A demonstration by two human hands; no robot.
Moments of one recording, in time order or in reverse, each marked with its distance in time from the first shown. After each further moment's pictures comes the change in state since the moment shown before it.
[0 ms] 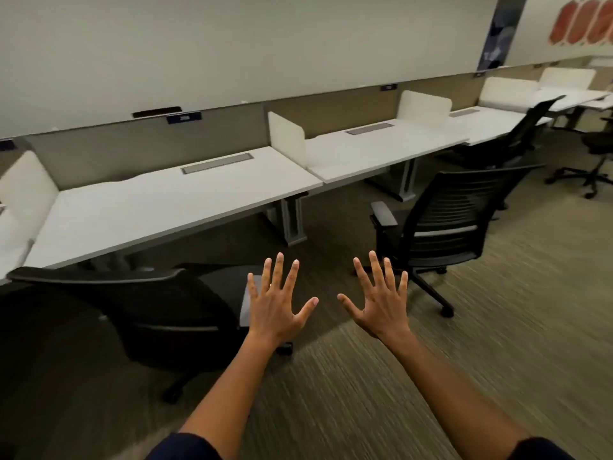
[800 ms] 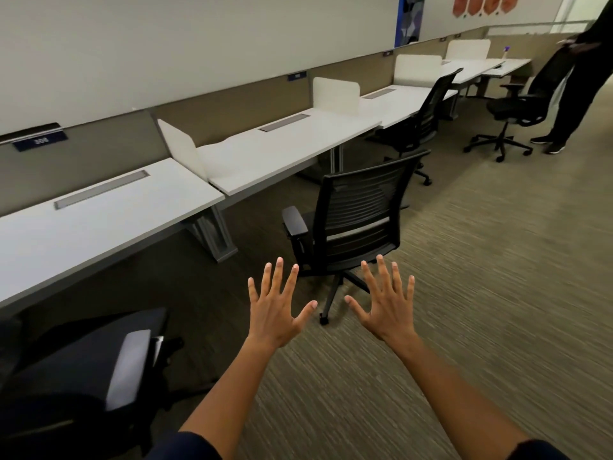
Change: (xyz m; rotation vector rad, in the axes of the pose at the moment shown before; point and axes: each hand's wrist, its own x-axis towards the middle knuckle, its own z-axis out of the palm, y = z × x) left_hand 0.181 0.284 0.116 -0.038 -0.080 0.228; right_hand 0.048 0.344 -0.024 -0.021 -0.022 0.285
